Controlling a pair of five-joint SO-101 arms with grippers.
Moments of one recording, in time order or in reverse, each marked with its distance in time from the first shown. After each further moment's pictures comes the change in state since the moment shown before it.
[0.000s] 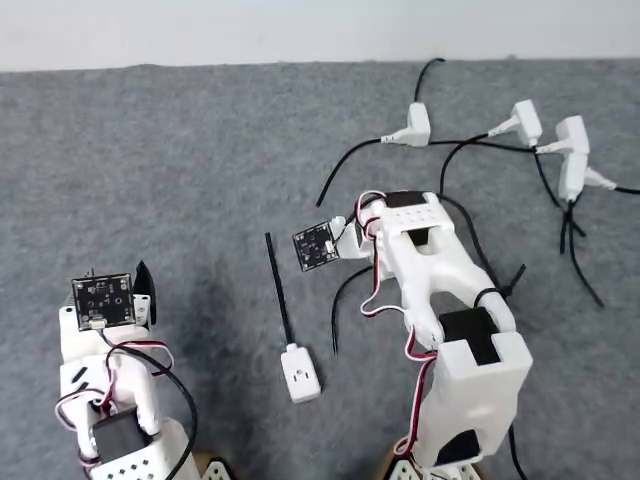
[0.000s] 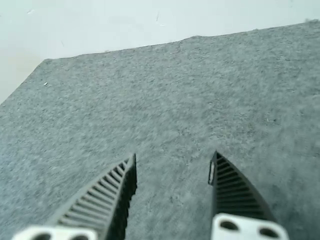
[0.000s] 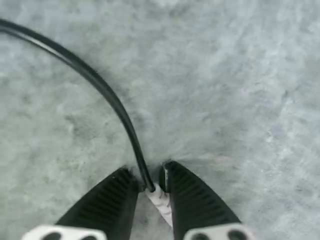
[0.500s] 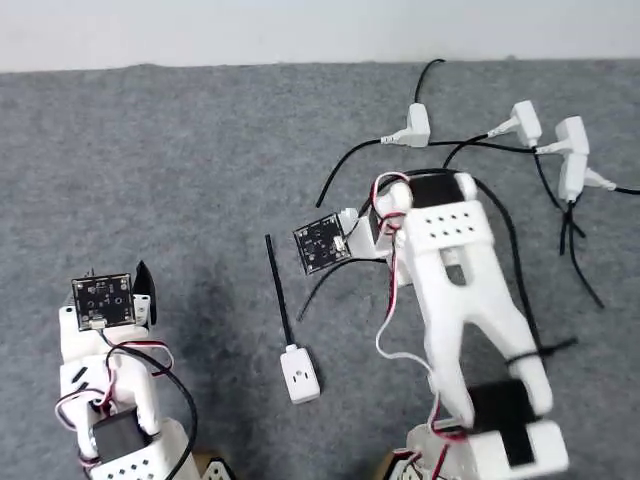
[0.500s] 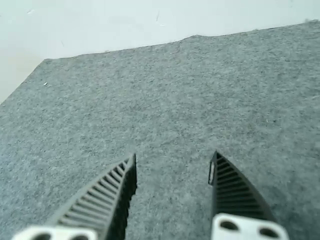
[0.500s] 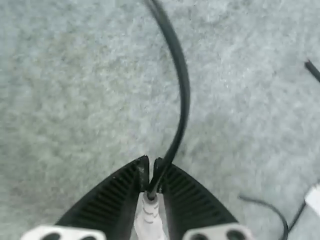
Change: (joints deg) left arm 0.0 0.0 0.0 0.0 0.0; right arm -0.4 -25.0 -3.3 29.0 -0.4
